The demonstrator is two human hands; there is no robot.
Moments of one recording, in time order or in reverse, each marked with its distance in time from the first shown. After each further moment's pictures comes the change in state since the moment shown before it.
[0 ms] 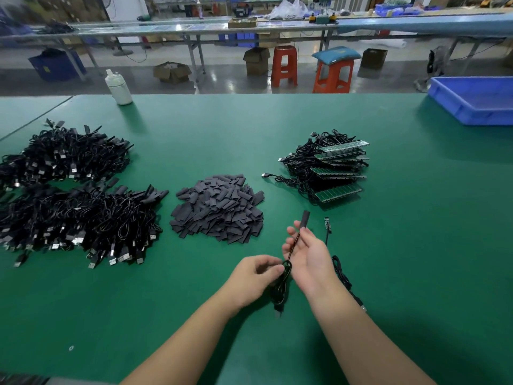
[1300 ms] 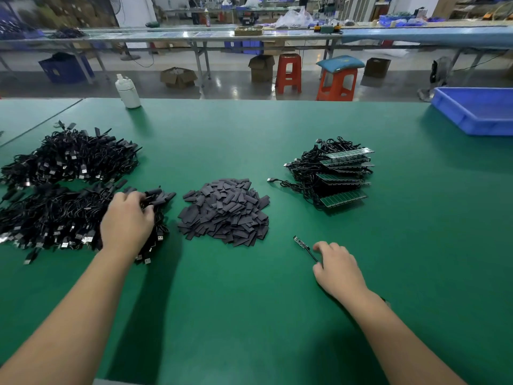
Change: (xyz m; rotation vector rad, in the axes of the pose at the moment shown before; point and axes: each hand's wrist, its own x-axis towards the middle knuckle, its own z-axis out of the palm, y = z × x) left_hand 0.001 0.013 -0.237 1.017 0.946 -0.013; right_hand 0.008 -0.035 -0.056 -2.214 0.065 -0.491
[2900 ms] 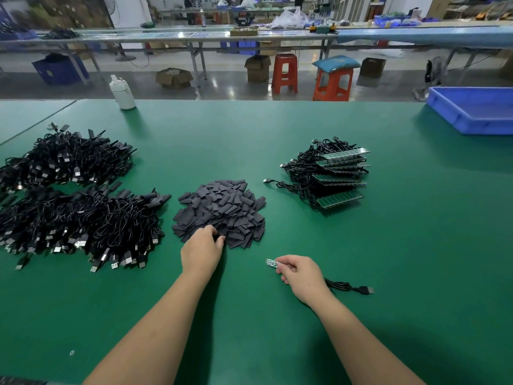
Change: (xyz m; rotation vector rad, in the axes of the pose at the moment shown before) left_hand -0.075 0.099 0.091 -0.122 -0.278 0.030; right_hand -0.003 -0.049 0.031 0.841 -0.138 0.088
